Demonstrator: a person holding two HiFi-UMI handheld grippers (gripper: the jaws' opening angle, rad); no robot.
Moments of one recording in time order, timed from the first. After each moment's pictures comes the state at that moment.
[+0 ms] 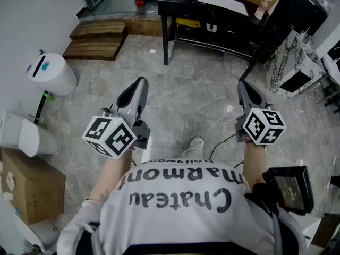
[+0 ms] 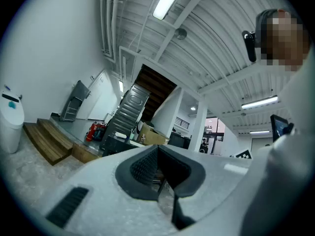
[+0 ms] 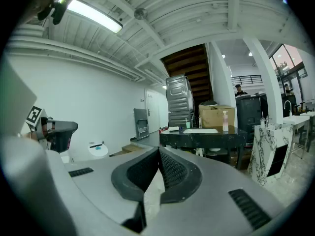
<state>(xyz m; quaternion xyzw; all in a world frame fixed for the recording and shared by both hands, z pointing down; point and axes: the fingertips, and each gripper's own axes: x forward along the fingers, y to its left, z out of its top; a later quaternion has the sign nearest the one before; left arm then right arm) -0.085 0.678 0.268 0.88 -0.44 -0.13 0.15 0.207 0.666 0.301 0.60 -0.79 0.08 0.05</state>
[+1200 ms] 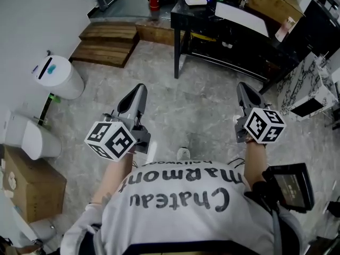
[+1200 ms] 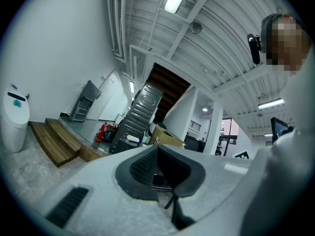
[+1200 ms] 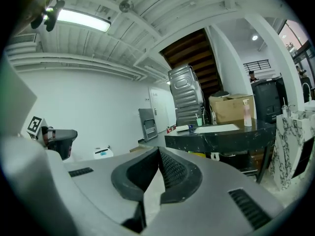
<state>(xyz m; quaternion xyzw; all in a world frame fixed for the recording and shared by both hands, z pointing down) -0.103 0.522 0.280 0.84 -0.49 -0.14 0.17 0.195 0.470 0.310 0.55 -0.83 0.11 0.04</state>
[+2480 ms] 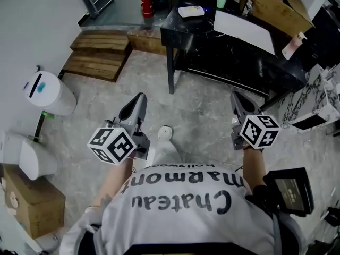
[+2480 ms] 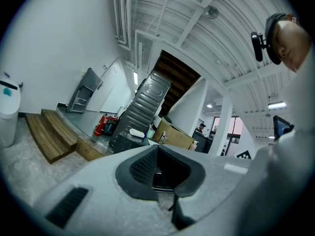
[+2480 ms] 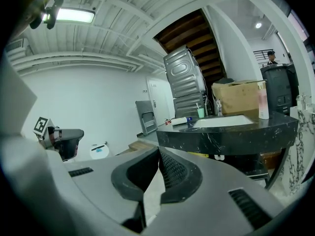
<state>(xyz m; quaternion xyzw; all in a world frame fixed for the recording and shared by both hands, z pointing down) -0.070 0.312 0.325 0.84 -0.49 -0.11 0.20 0.219 0.273 0.356 0.52 -0.84 0.15 0.07</state>
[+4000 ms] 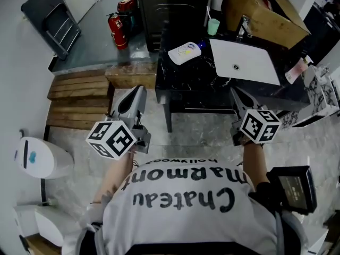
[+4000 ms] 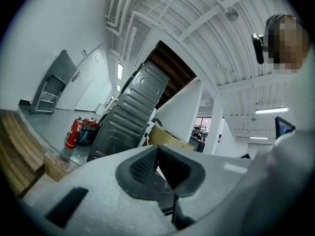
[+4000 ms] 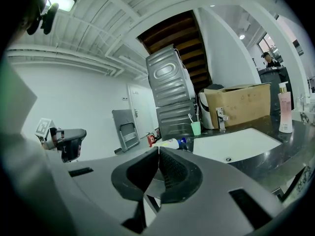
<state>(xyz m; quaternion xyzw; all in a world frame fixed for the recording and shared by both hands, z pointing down) -0.099 -0.080 0.271 0.90 -0.38 -0.12 0.19 0.182 -0.045 0.311 0.61 -0.77 0.15 0.02</state>
